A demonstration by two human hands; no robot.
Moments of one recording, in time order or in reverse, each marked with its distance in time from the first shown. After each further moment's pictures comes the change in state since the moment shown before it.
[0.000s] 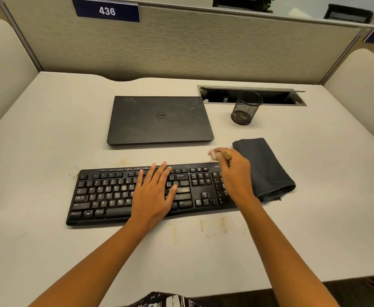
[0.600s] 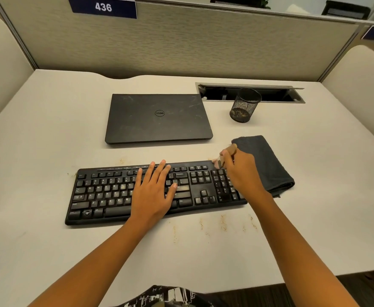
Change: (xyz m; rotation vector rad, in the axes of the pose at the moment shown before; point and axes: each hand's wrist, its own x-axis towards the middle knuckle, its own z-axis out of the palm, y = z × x) left_hand 0.000 0.001 0.000 0.021 -0.007 -0.010; right_hand 0.005 -0.012 -0.024 -0.104 -0.176 0.156
